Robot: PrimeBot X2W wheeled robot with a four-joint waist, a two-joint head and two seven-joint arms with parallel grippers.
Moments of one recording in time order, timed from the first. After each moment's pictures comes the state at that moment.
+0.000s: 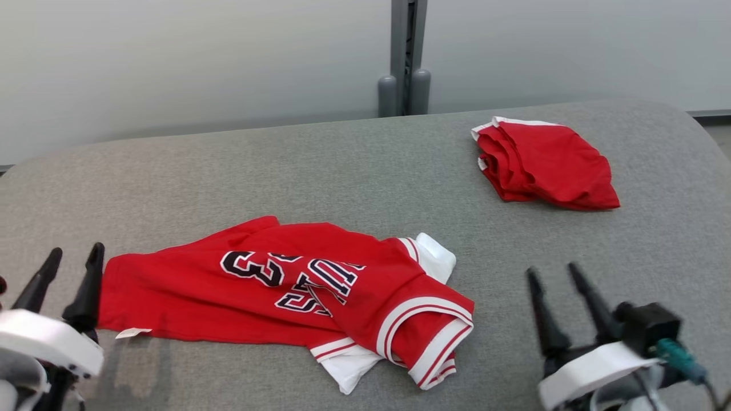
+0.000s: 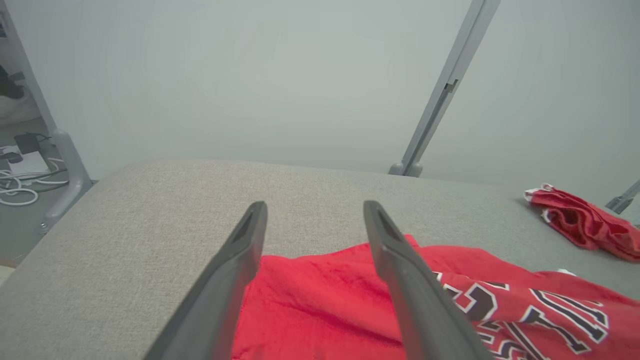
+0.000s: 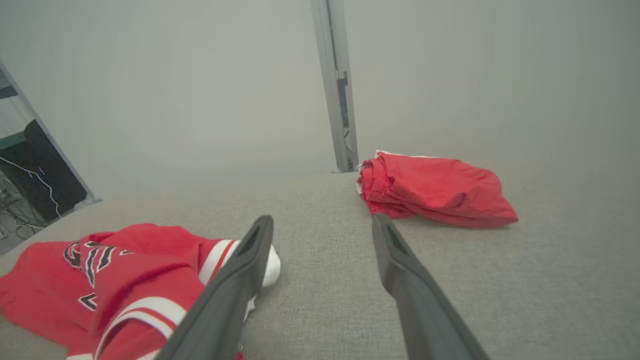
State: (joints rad) left arm -0.17 0.59 -0.24 0.27 -0.88 0.00 -0.07; right arm -0.08 -0.05 0.12 0.20 0.26 0.13 -0.17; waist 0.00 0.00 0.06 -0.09
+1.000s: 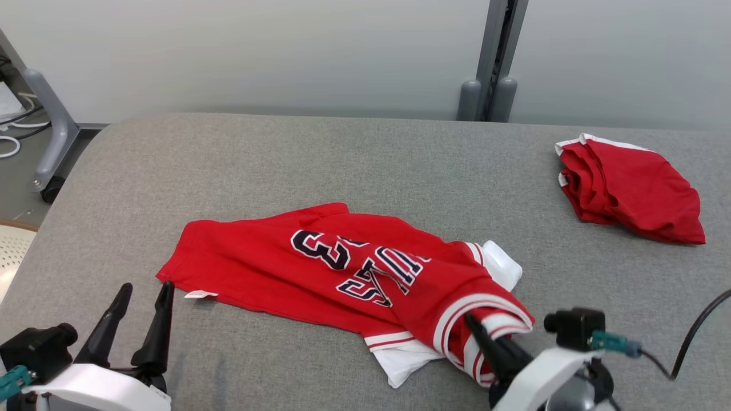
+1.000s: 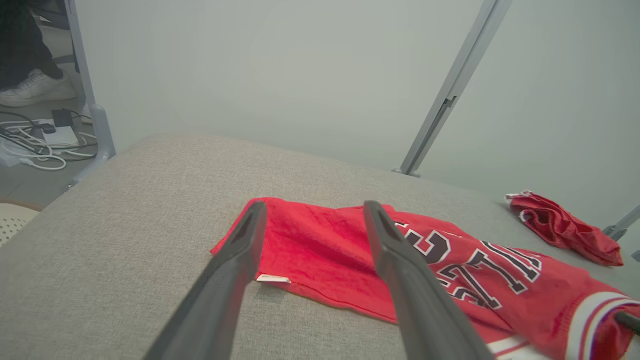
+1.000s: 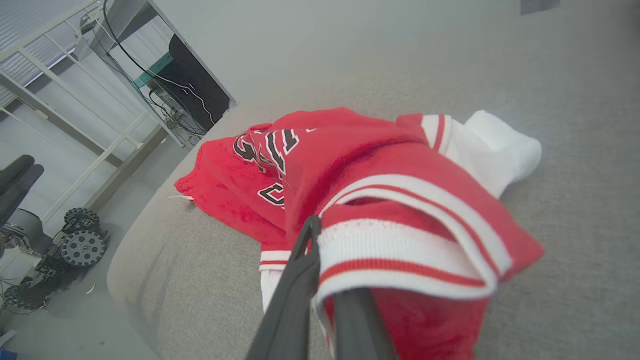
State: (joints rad) left arm 0.03 0.51 -0.29 -0.02 -0.84 0.11 -0.15; right arm -0.07 -0.07 0.36 0.21 0.59 0.13 0.10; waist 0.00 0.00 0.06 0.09
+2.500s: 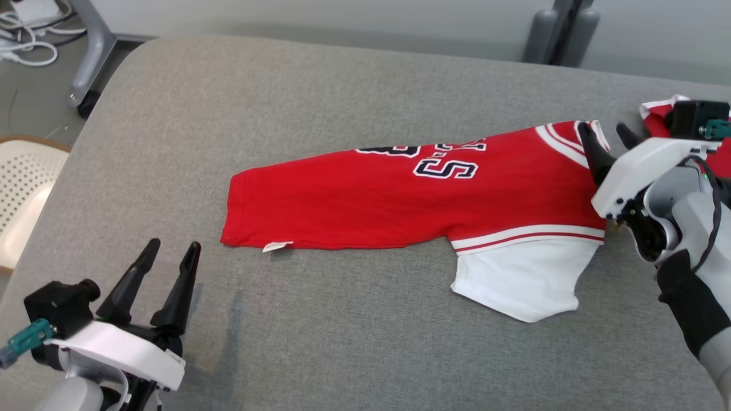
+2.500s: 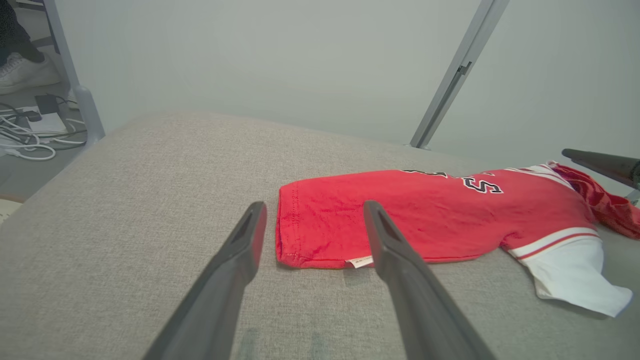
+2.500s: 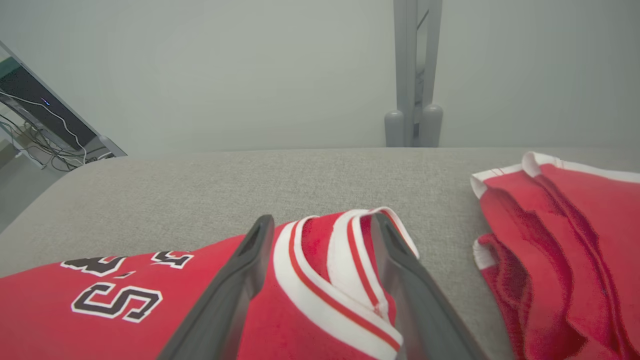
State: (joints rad) left arm -0.16 0.49 -0.38 0.14 -0.81 -0.05 -0.20; right arm -0.93 -0.24 0.46 1.06 0.71 0.13 -0.08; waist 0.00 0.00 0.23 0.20
